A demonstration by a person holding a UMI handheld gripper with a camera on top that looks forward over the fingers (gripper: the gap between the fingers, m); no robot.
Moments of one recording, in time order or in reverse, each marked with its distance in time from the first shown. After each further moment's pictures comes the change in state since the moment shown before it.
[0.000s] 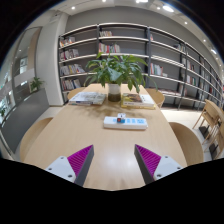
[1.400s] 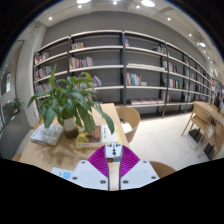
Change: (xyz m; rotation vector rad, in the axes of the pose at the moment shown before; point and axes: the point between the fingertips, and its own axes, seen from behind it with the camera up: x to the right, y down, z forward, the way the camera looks) arm 0.216 -0.169 0.131 0.133 0.172 0.116
